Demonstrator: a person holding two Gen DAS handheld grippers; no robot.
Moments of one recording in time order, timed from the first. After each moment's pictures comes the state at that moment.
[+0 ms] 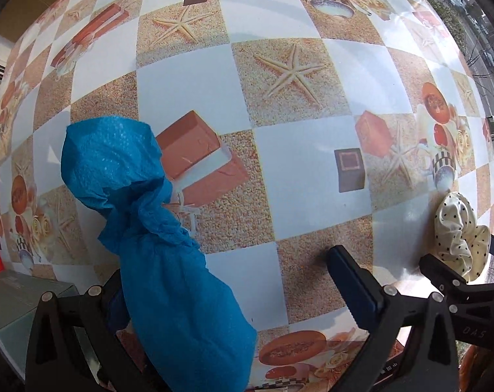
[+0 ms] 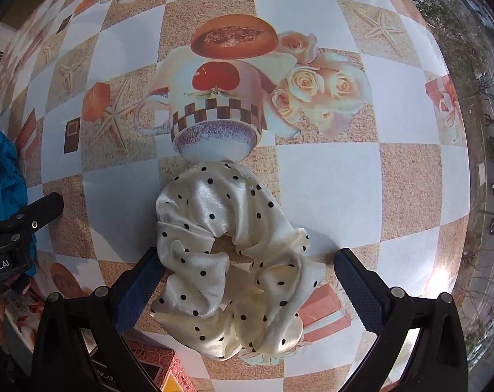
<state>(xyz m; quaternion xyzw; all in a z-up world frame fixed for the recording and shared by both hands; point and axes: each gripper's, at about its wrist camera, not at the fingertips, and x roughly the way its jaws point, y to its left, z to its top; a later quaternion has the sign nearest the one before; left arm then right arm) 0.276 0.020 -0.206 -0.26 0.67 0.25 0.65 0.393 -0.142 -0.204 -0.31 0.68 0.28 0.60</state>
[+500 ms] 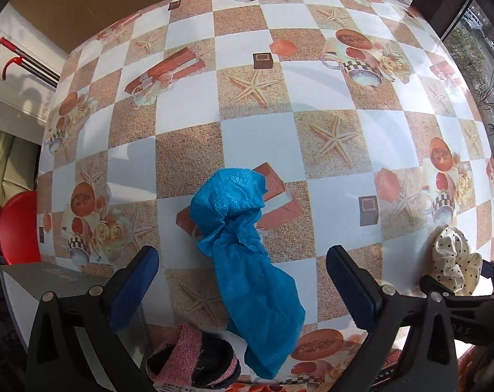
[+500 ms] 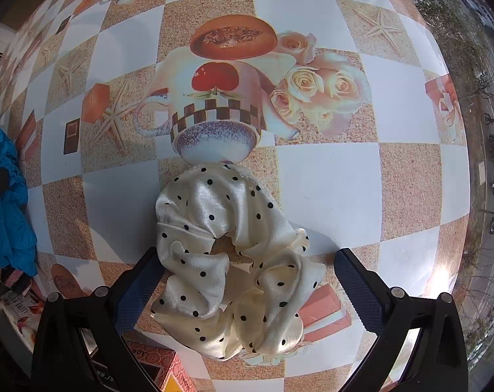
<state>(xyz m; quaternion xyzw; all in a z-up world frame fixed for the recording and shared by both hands) 0.241 0.043 -0.155 -0.24 0.62 0.33 0.67 0.392 -0.142 -0.203 -0.31 0.68 0.28 0.60</state>
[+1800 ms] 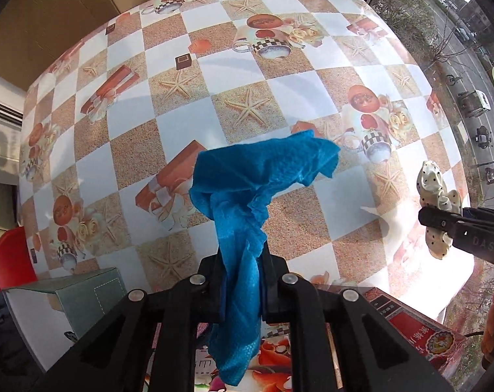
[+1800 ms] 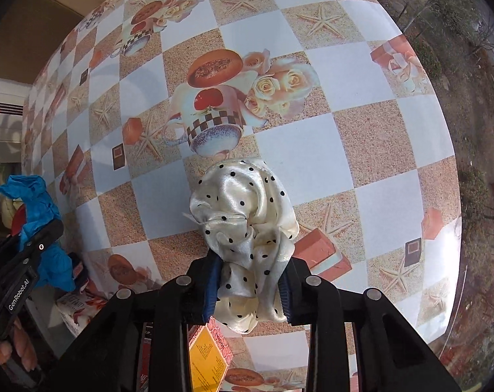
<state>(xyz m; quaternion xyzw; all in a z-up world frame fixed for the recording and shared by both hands) 0.257 -0.030 -0.106 -0.20 0.64 0.22 0.71 0.418 -0.181 -0.146 -0.18 0.72 0.28 0.61</state>
